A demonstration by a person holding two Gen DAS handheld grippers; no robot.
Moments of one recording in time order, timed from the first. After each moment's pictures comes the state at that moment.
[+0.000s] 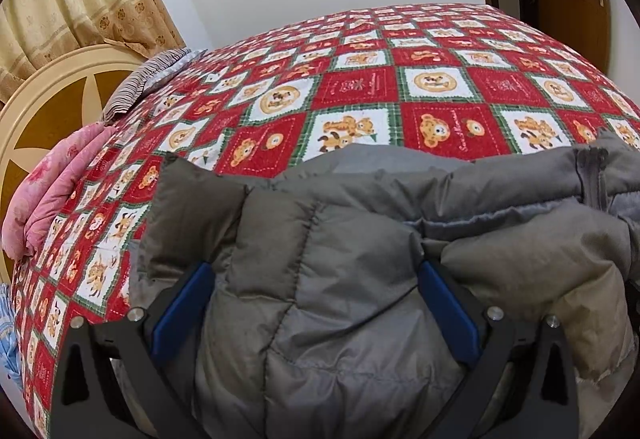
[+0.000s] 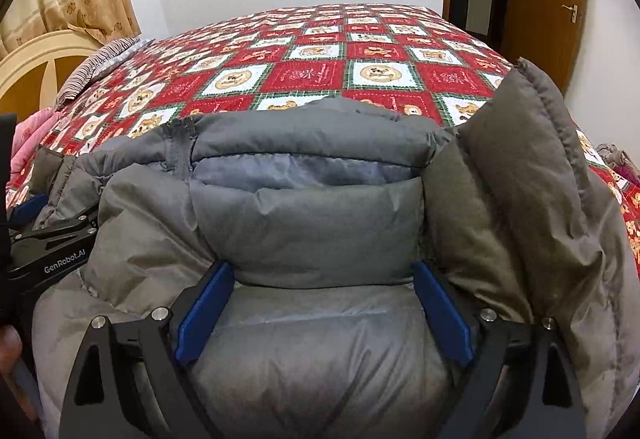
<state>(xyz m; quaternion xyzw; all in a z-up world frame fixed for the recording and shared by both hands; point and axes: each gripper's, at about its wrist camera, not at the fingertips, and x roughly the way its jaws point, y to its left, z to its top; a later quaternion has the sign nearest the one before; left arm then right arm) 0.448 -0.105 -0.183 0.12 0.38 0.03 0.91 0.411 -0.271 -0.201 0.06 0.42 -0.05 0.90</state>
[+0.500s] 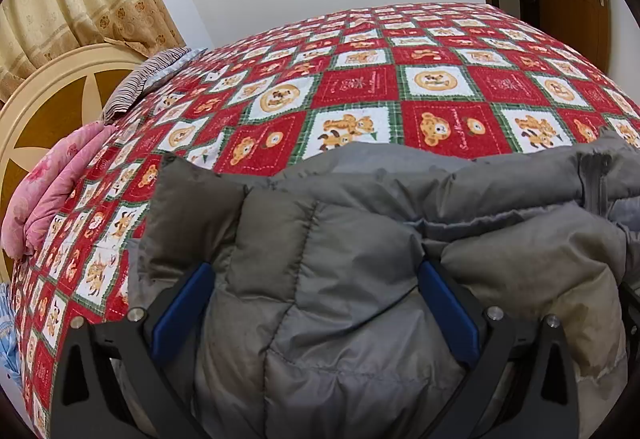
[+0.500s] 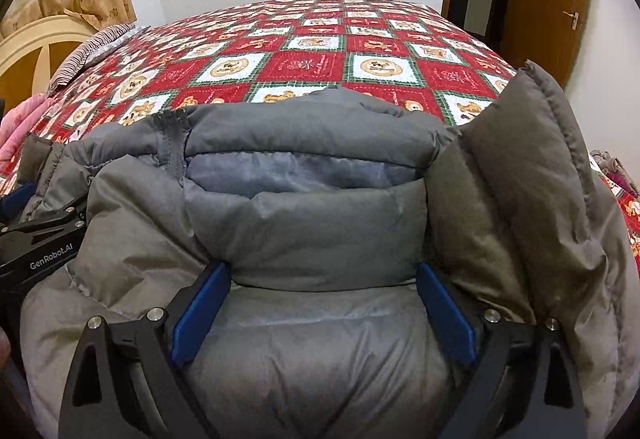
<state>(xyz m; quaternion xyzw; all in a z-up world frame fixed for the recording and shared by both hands) 0.448 -0.106 -0.182 0.12 0.38 0.03 0.91 0.416 -0.265 -0.205 0.03 0.43 -0.07 0.90</state>
